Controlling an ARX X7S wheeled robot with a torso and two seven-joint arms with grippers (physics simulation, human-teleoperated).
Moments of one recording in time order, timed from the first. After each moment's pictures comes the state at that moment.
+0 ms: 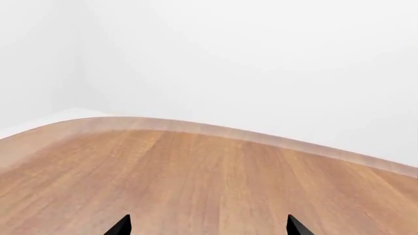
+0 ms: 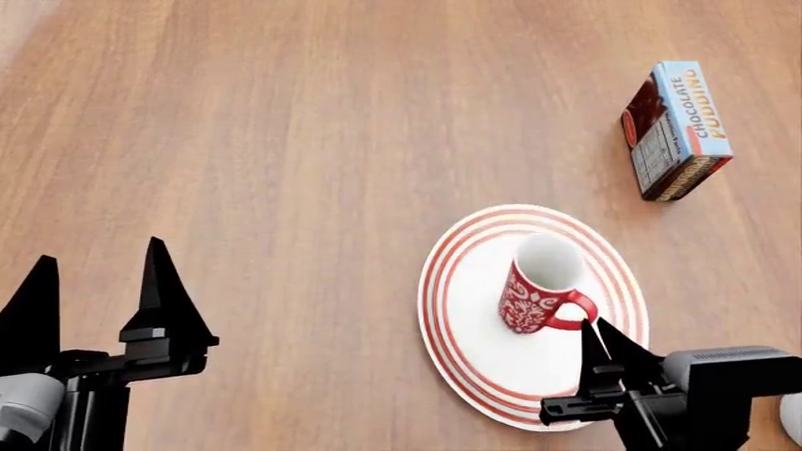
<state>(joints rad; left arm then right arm) 0.13 -0.38 -0.04 0.67 -0.51 0.04 -0.30 0.96 1.13 -1.92 -0.33 0.95 -0.71 0.94</state>
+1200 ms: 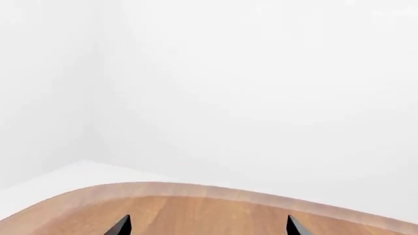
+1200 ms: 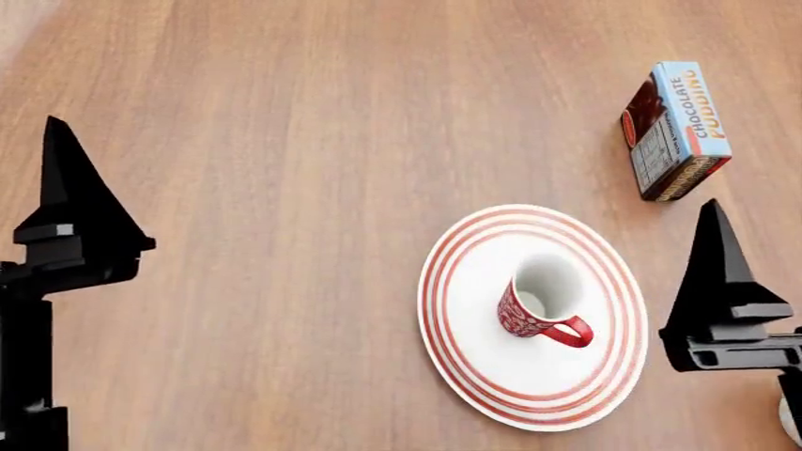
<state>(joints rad) -0.14 -0.52 -0.10 0.81 -0.62 -0.15 -0.48 1.09 1.52 -1.69 -0.72 0.75 -0.74 1.03</state>
